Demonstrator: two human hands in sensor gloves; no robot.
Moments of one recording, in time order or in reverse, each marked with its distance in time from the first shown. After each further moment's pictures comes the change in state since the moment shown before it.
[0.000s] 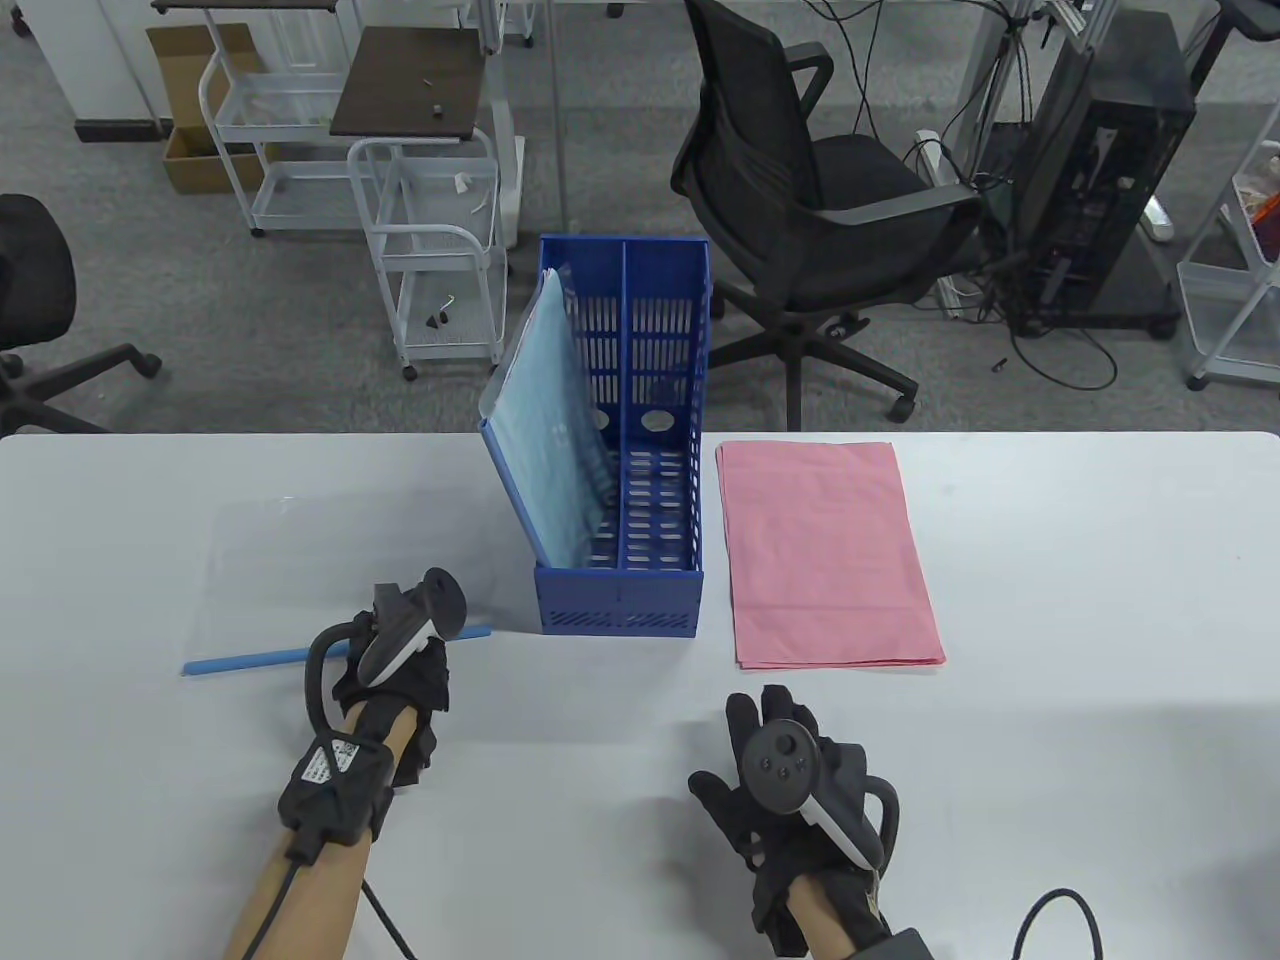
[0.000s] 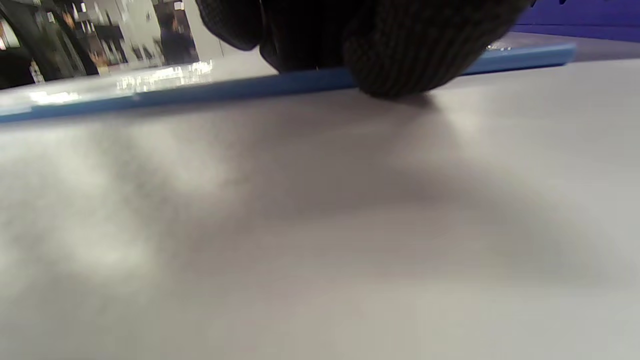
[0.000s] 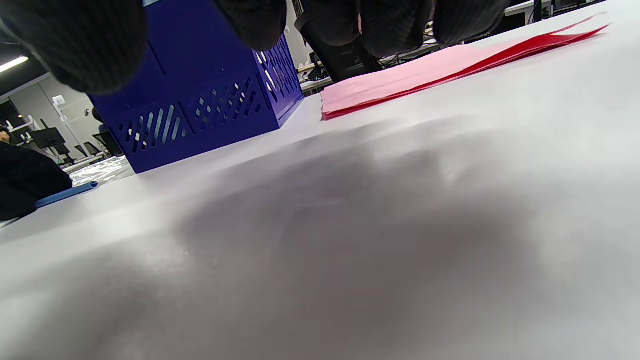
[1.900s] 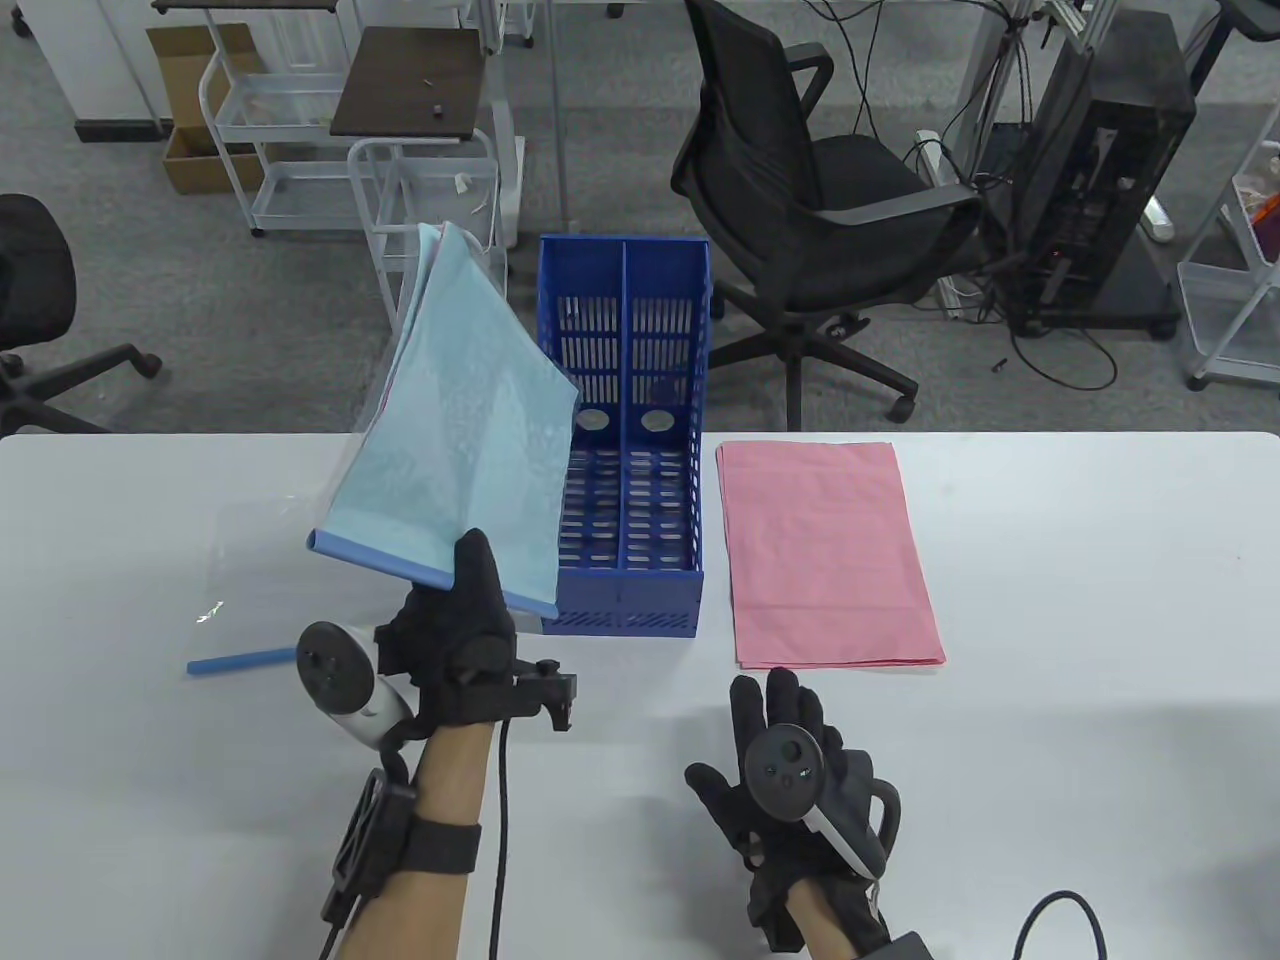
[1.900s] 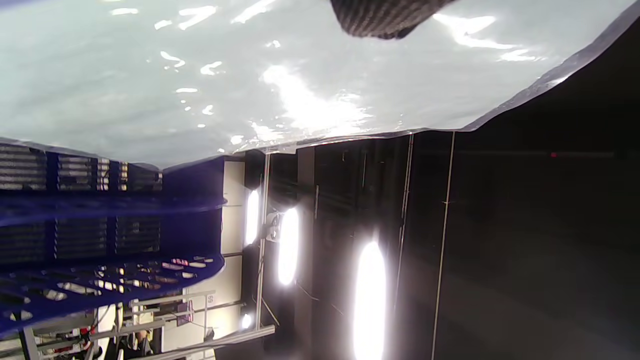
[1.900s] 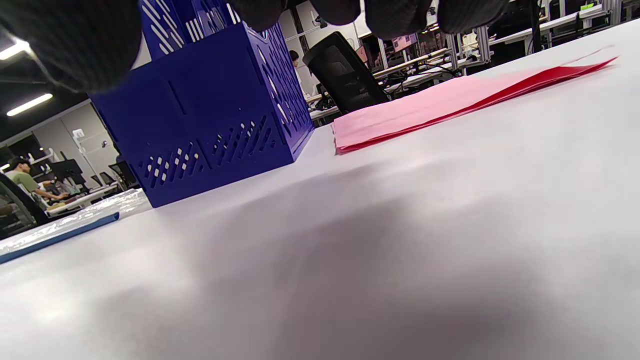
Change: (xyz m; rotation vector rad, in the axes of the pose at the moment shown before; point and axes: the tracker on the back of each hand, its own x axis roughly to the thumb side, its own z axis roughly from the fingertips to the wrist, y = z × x) left_hand 0.019 0.106 0.097 0.576 -0.563 1.825; right_hand 0.003 -0.007 0.005 -0.093 -0.027 -0.038
